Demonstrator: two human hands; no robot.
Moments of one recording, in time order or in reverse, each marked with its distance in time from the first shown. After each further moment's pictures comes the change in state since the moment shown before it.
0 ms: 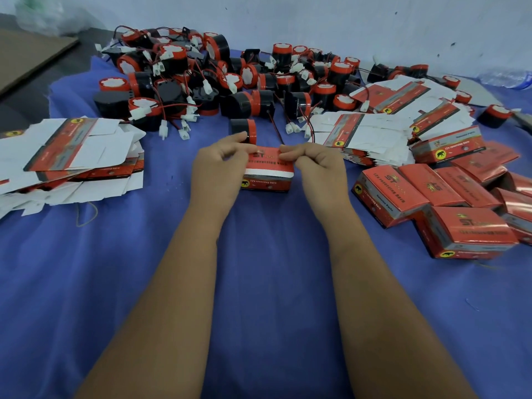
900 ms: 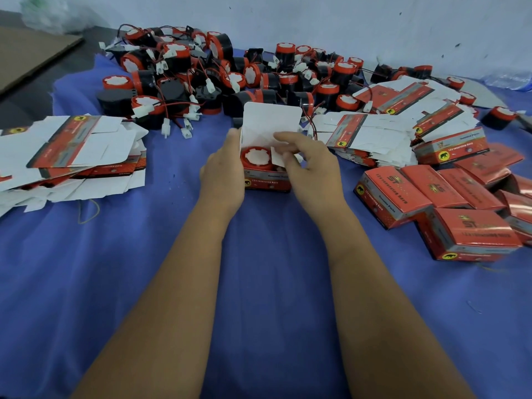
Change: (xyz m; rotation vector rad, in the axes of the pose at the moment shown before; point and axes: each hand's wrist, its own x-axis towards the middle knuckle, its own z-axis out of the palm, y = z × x) left_hand -0.001 0.001 0.006 0.265 -0.051 -0.033; right_hand 0.000 0.000 0.007 -0.360 -0.030 -0.243
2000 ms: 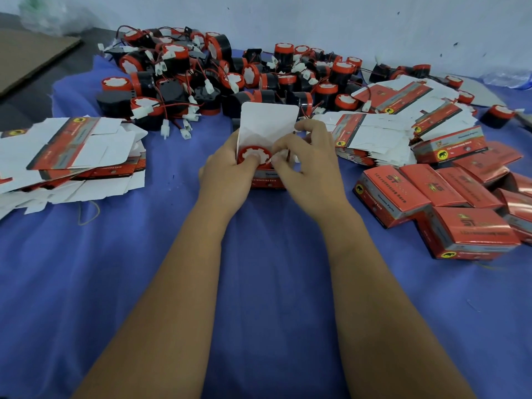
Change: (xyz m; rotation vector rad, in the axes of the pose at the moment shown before) left_hand 0.003 -0.010 0.001 -0.009 -0.060 0.050; right_hand 0.001 -0.001 -0.003 -0.316 0.017 -0.165
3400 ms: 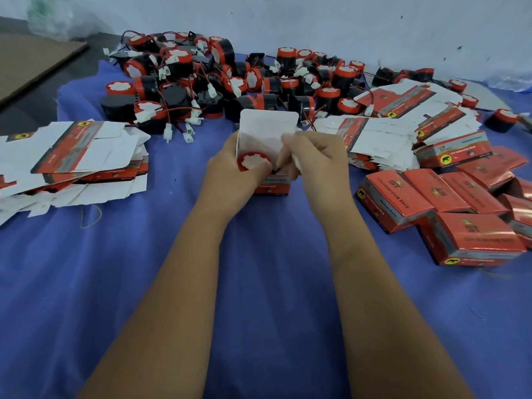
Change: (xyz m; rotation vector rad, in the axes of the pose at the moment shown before) left_hand 0.001 -0.001 -0.004 -0.070 -0.059 0.021; right_hand 0.004 -0.035 -0.021 0.745 0.028 0.227
